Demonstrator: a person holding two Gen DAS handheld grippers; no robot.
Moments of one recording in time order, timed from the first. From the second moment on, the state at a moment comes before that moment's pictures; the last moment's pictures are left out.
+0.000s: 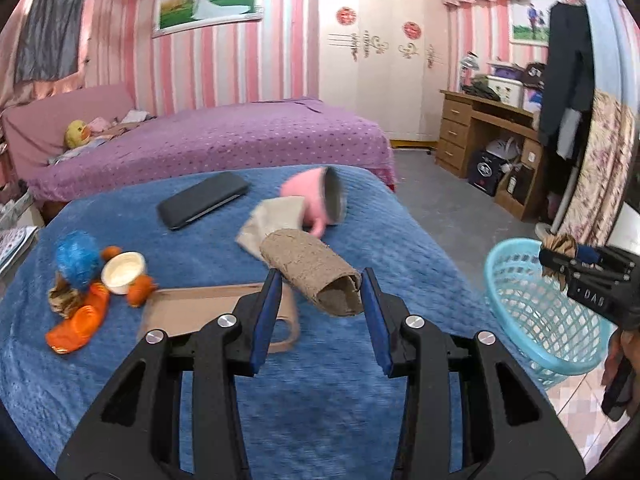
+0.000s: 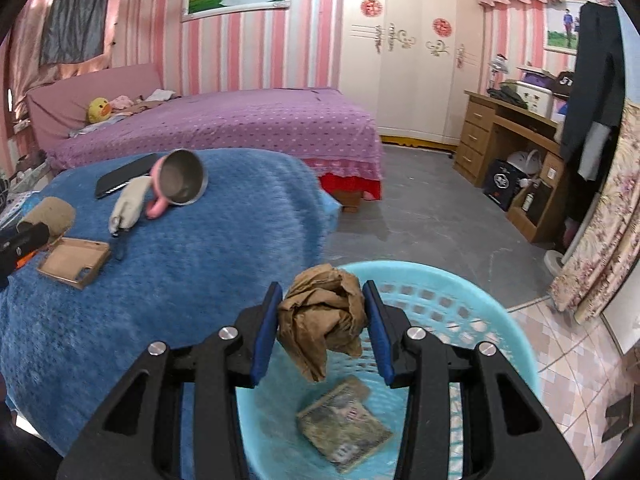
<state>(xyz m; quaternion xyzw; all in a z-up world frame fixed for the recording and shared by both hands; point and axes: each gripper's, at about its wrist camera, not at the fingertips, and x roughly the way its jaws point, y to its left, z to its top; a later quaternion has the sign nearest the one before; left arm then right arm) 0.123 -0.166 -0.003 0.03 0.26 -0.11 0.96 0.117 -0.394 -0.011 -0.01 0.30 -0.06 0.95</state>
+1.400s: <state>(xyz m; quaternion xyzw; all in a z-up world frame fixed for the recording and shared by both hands) 0.147 -0.319 -0.022 0.04 0.27 -0.21 0.94 0.074 -0.518 -0.037 0.06 0.28 -0.15 0.95</state>
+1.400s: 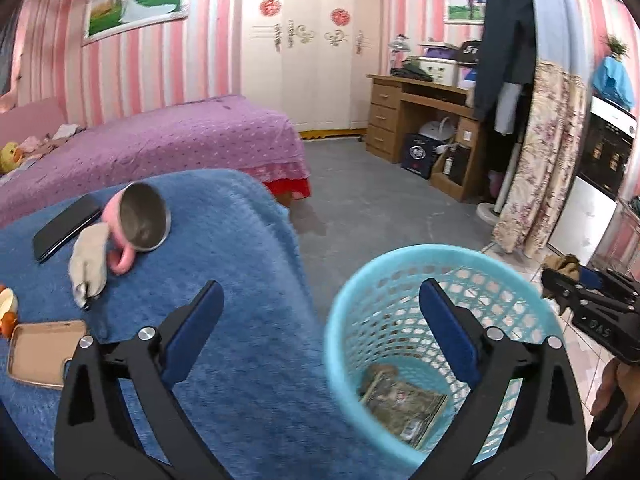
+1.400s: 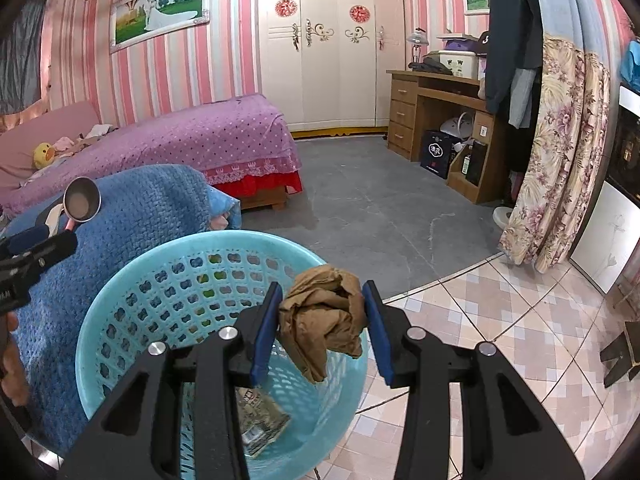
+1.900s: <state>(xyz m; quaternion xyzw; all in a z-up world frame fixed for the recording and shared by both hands) 0.145 -0.273 -0.014 0.05 0.26 -0.17 0.95 0.095 -0.486 -0.025 0.04 0.26 -0.17 0.95</state>
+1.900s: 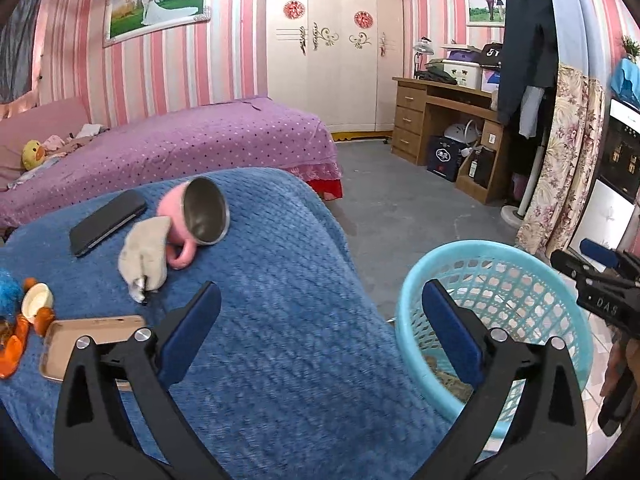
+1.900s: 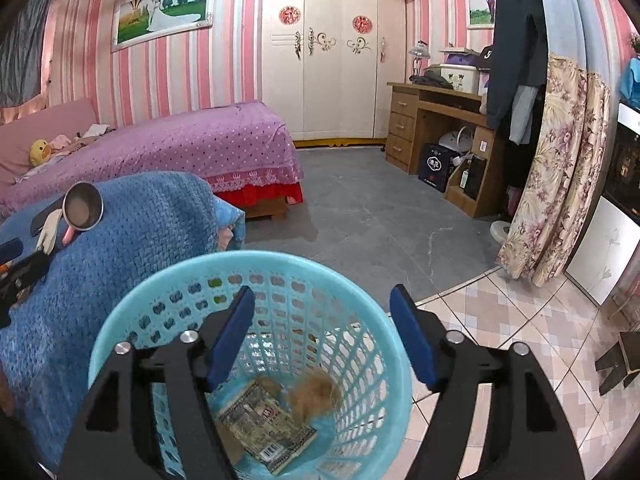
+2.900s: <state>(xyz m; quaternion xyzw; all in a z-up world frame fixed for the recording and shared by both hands) 0.170 0.045 -0.018 0.00 0.32 0.06 0.95 0.168 -0.283 -0.012 -0.05 0.27 -0.07 0.96</state>
